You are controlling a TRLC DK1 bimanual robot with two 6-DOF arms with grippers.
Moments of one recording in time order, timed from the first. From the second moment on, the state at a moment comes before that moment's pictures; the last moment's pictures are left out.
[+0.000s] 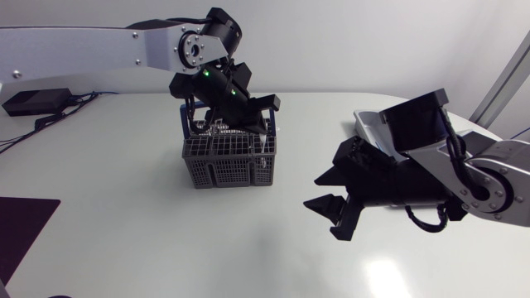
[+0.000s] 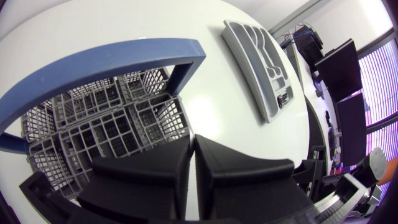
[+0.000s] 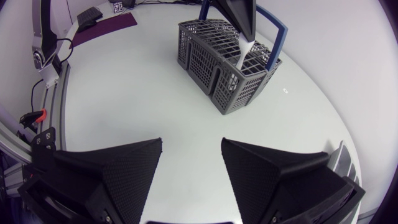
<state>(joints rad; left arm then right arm) -0.50 1.99 1.72 -0.73 0.35 -0.27 0.47 1.23 0.71 -0.31 -0.33 -0.47</state>
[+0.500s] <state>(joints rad) -0.50 1.87 1.69 -0.72 0.38 -0.38 0.48 1.18 0.71 -0.35 -0.33 -0.47</state>
